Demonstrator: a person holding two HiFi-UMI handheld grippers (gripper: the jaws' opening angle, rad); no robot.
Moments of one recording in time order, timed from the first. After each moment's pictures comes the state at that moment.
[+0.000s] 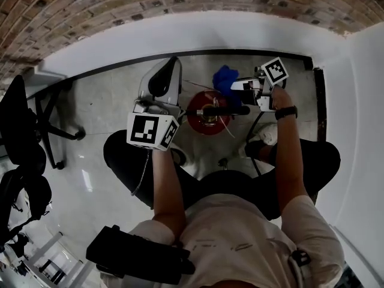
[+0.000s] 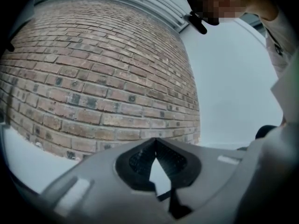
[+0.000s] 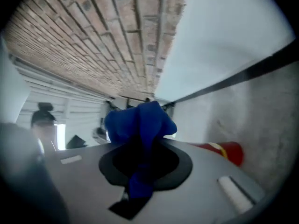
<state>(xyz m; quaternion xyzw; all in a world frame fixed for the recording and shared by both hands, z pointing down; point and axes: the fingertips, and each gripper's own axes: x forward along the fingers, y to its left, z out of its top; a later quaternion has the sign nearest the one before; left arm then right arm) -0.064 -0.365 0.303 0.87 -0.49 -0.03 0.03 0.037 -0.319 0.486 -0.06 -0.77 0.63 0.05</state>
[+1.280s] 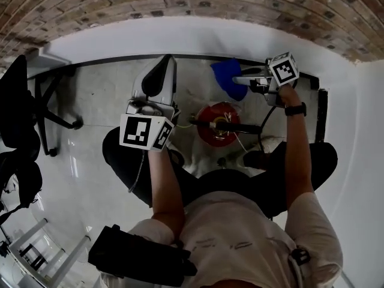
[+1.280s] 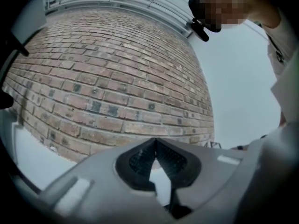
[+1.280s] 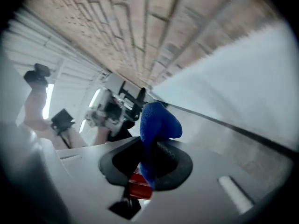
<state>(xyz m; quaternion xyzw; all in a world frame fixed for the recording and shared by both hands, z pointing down) -0.128 -0.387 0.289 0.84 -0.54 -0.07 0.03 0.018 -0.389 0.483 -0.02 -0.86 0.47 0.17</state>
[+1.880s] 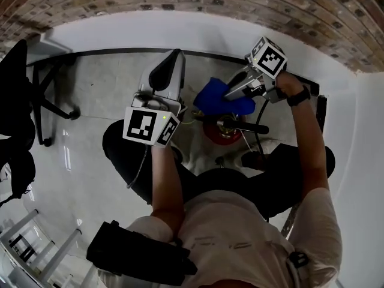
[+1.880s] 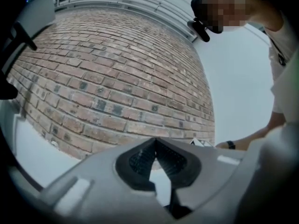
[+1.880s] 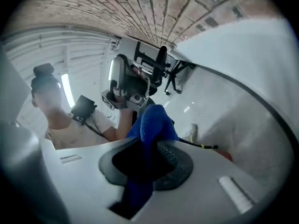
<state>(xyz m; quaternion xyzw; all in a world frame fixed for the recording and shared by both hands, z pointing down) -0.138 -0.384 0.290 0.83 -0.55 -0.10 0.05 -0.040 -0.310 0.430 -0.27 -0.78 0.46 0.32</state>
